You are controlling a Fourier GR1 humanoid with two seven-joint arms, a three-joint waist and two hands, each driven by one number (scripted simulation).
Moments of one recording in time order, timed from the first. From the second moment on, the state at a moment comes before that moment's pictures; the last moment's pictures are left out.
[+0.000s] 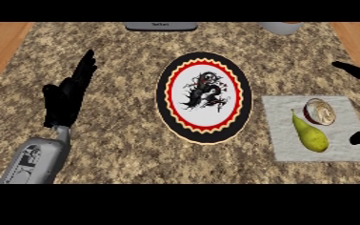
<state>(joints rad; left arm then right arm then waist) -0.27 0.32 -0.12 -1.43 0.07 0.15 0.11 -0.27 -0.89 0.11 -1.36 0.24 0.39 0.08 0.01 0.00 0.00</state>
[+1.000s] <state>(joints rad) -0.25 0.26 -0.05 -1.41 -0.01 0.09 0.09 -0.39 -0.68 0.14 -0.98 0.62 0.39 -0.07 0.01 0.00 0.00</state>
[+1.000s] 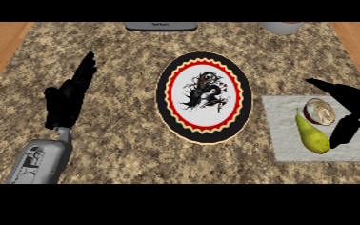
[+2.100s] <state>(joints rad) -0.26 0.21 0.00 -1.43 -0.07 0.05 0.12 -0.47 -0.61 -0.01 -0.76 0.77 0.15 -0.26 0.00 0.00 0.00</state>
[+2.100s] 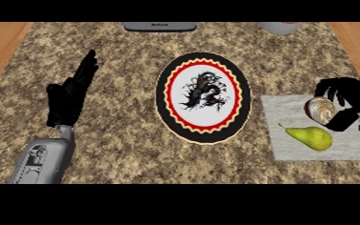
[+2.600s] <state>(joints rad) -0.20 0.23 0.03 -1.44 -0.06 0.06 0.10 -0.18 -0.53 -0.07 -1.26 0.75 -0.06 -0.01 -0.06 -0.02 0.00</state>
